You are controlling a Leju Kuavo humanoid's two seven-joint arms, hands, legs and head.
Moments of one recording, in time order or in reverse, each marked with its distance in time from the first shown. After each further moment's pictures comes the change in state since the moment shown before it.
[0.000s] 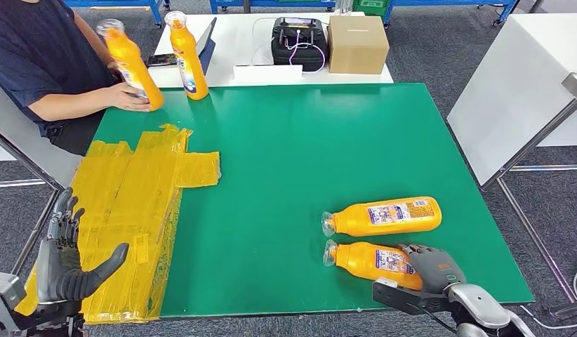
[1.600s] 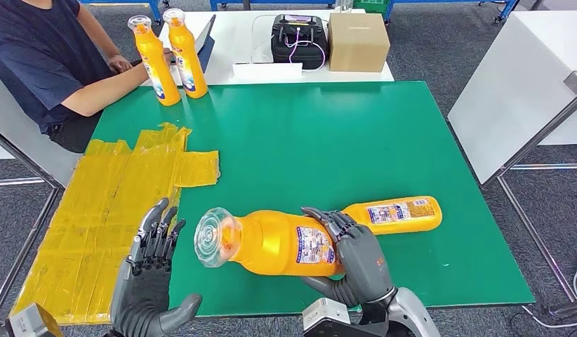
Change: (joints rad) left arm 0.149 0.013 -0.564 -0.173 0.210 -0.009 0.007; right arm 0.067 0.507 0.017 -0.476 -0.042 -0.257 -0.321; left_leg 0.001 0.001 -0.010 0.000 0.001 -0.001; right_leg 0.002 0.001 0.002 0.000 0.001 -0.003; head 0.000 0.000
